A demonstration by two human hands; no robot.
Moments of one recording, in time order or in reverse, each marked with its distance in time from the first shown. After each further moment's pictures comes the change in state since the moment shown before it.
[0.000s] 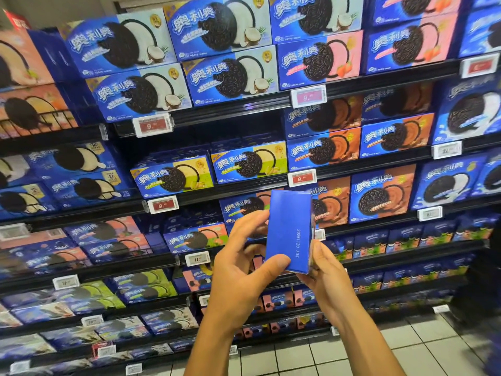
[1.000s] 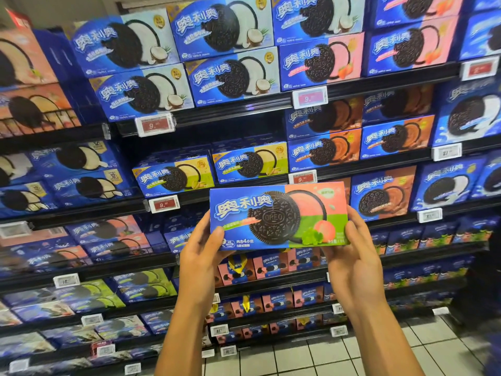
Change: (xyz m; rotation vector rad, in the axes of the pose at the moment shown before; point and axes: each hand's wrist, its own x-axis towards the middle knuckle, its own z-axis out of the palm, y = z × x) left_hand 0.008 -0.035 -0.051 -0.174 0.295 -0.235; right_hand -0.014 -0.050 0.001 0.393 0.042 -0.336
